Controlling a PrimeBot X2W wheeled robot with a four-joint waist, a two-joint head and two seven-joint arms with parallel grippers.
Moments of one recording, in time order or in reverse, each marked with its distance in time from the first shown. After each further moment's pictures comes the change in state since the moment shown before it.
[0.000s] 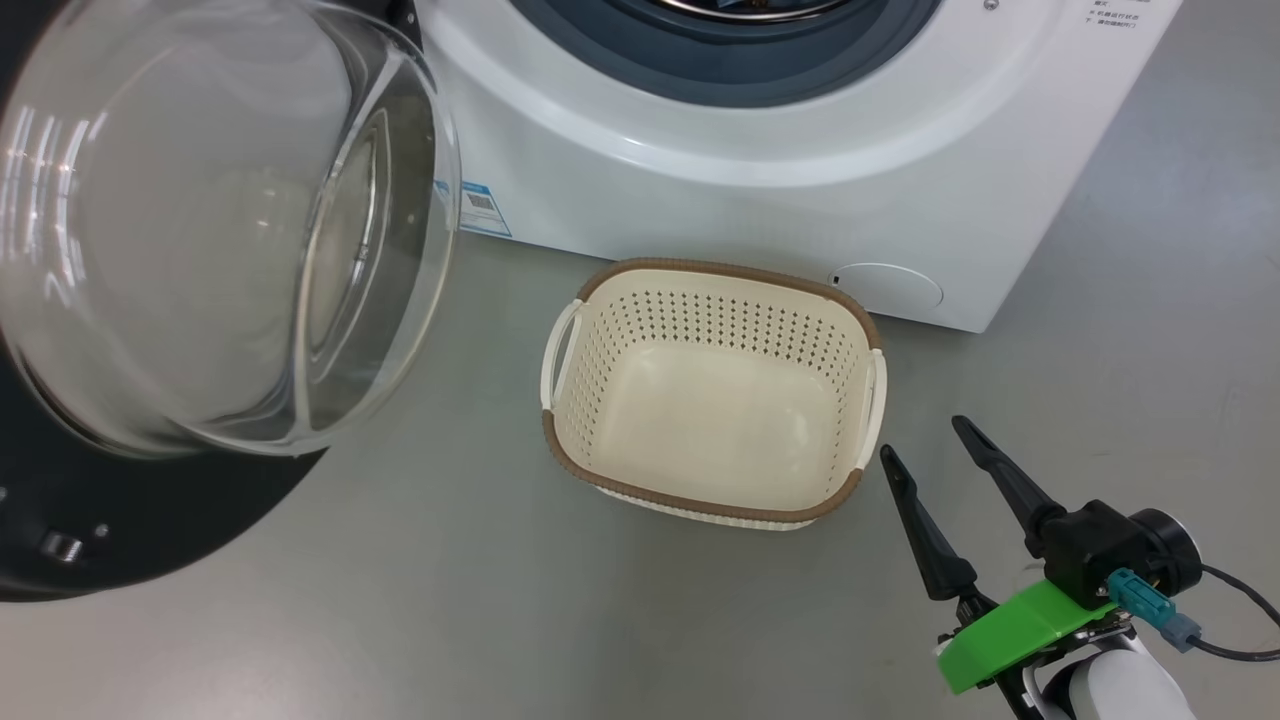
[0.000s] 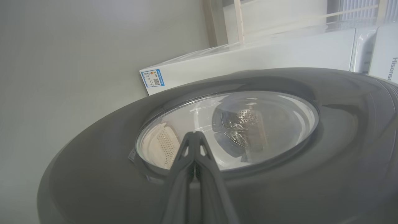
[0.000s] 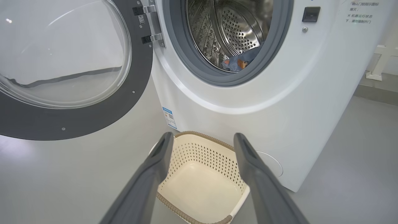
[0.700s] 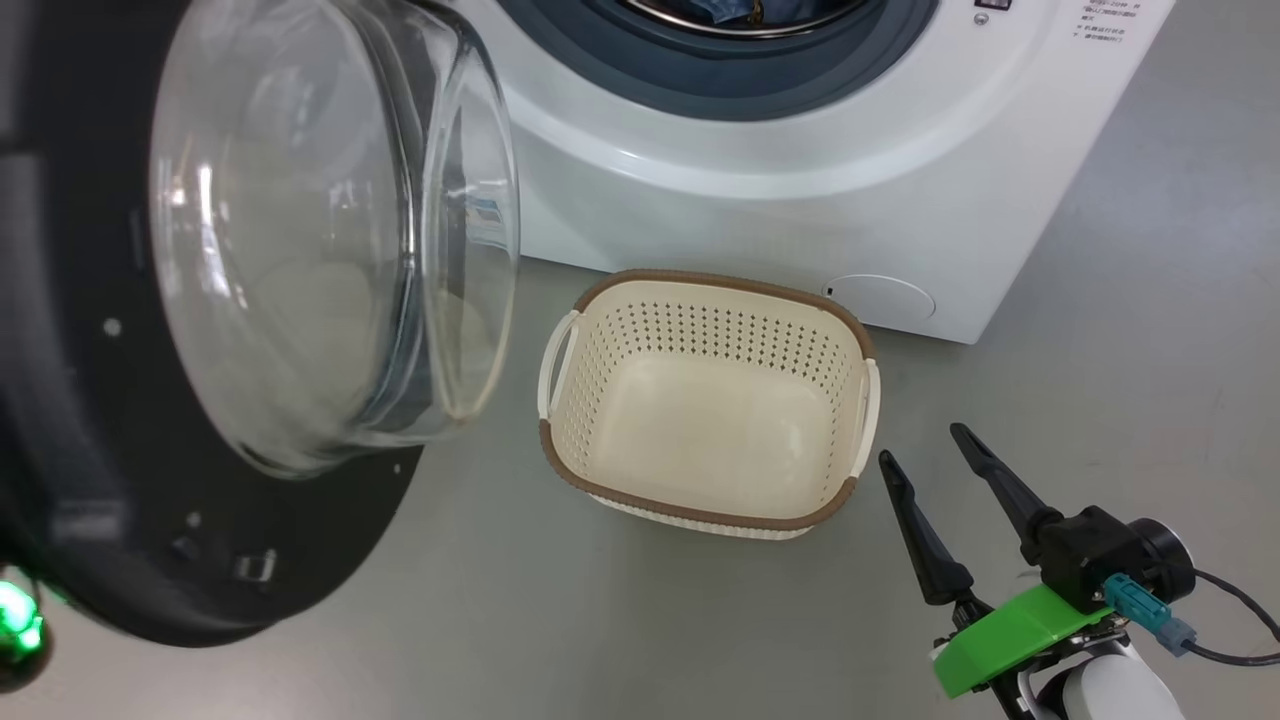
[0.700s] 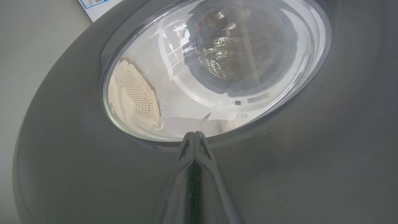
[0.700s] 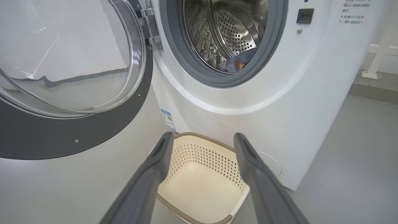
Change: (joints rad) left arm 0.241 -0.271 -0.046 -0.468 -0.134 0.060 0.228; right arm 0.001 0.019 -0.012 0.028 0.000 0.000 -0.015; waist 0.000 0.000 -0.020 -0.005
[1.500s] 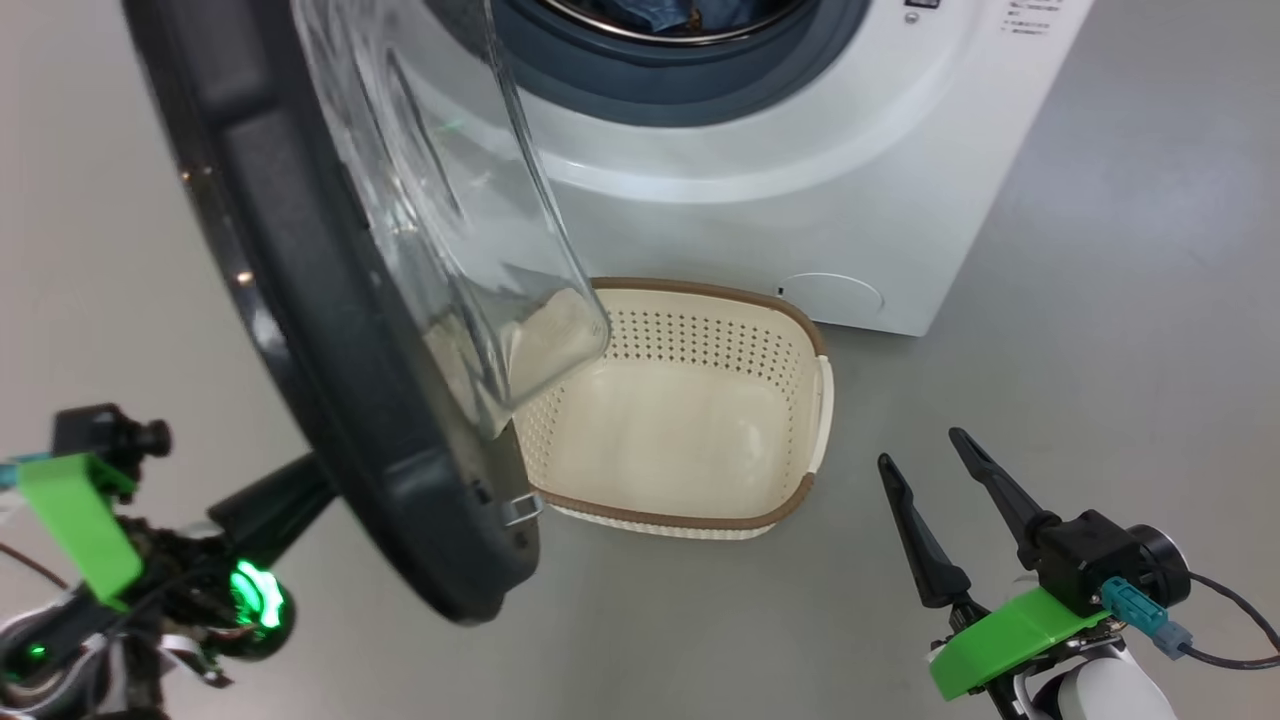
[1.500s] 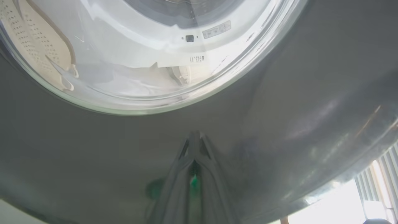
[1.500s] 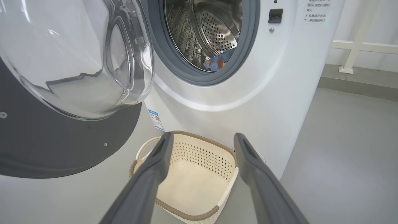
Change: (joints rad) left arm 0.127 -0.160 -0.264 -0.221 -0.266 0.024 -0.096; right arm 0.000 0.012 -0.007 0.018 0.000 0.000 -0.012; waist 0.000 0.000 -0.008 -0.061
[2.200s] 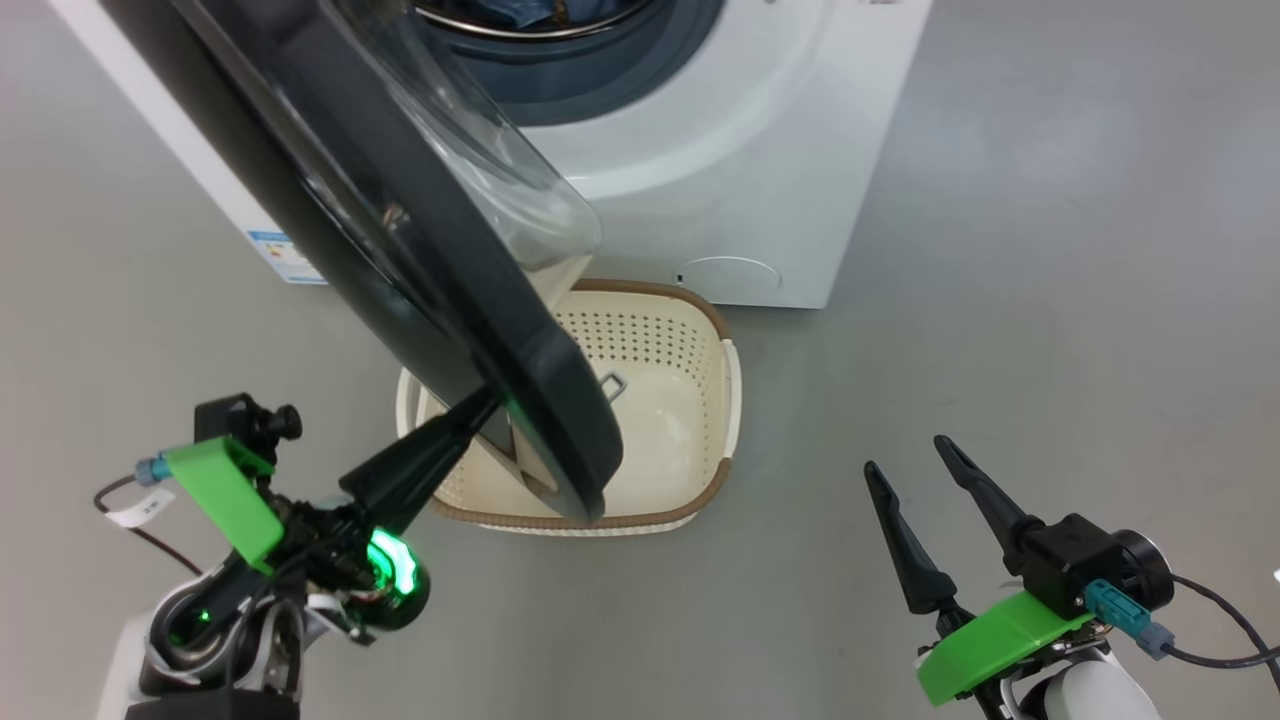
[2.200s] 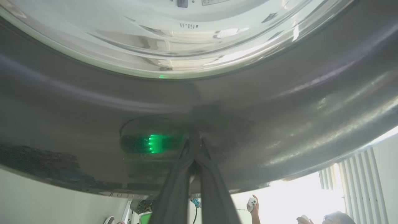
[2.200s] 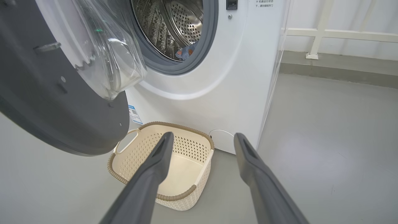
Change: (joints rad) left arm -0.011 0.002 -0.312 0.093 -0.193 -0.091 -0.323; right arm -0.003 0.011 0.015 0.021 0.000 0.000 0.000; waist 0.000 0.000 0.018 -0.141
